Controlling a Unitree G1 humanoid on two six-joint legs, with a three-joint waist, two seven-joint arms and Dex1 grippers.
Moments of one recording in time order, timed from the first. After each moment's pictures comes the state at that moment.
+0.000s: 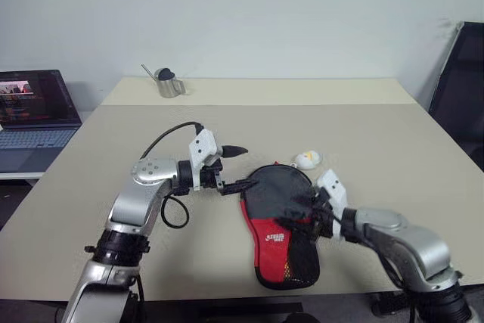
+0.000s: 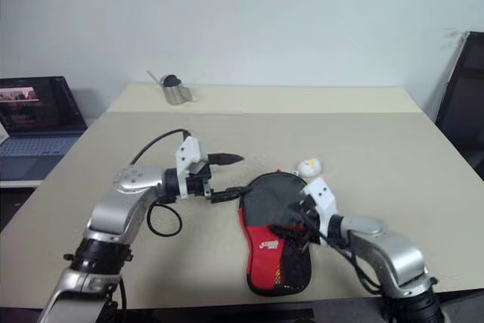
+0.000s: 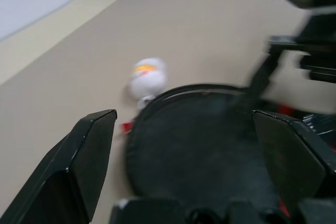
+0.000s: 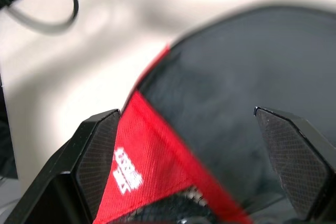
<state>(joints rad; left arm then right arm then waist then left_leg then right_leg) -0.51 0.52 -0.06 -0.11 -0.31 0.42 -1.08 -0.34 -0.47 0.04 -0.46 0.52 1.00 0.68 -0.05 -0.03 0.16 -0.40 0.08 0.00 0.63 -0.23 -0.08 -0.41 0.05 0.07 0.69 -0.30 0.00</state>
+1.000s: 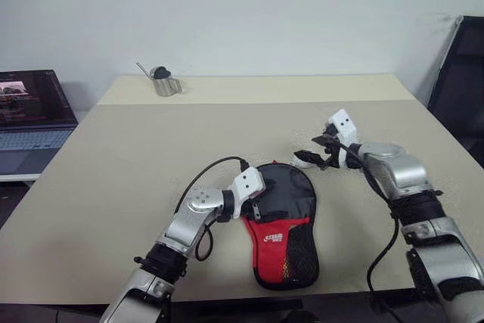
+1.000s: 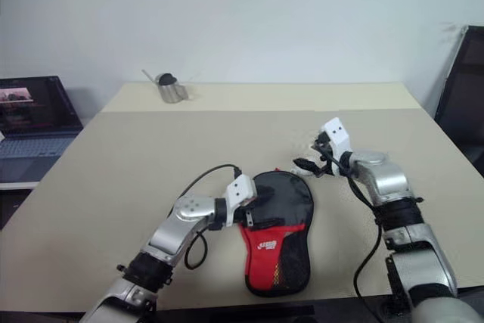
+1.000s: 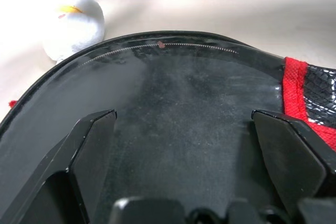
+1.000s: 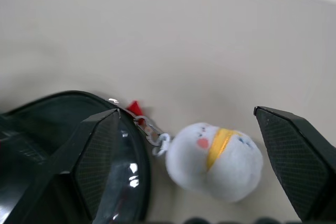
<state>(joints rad) -0.51 0.34 -0.30 0.21 -0.08 0.13 -0.95 -0.88 -0.45 0.11 0.52 0.24 0.56 0.74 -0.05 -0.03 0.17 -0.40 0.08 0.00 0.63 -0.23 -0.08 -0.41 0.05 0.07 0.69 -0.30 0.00</state>
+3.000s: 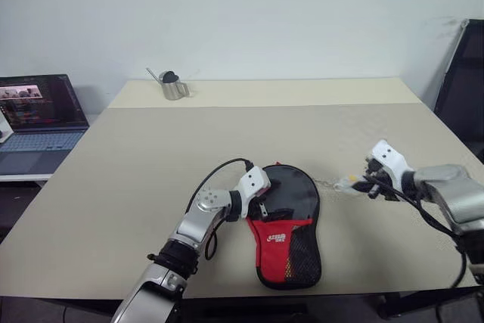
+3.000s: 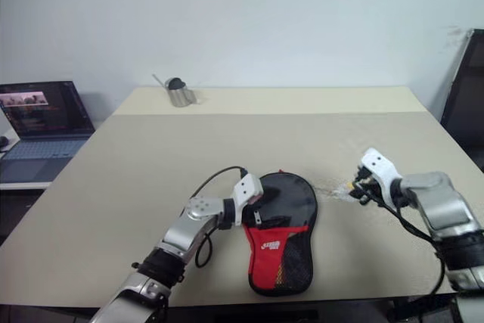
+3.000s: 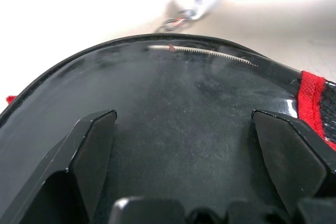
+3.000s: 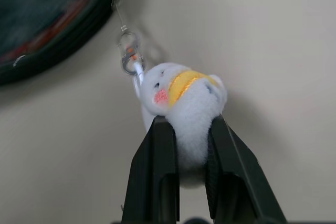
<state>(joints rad) -0.55 0.26 -0.30 0.39 -0.08 0.09 -0.94 -0.47 -0.89 0.09 -0.05 0.17 0.83 1.01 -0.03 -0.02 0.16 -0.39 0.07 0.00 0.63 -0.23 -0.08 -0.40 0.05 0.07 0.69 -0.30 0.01</state>
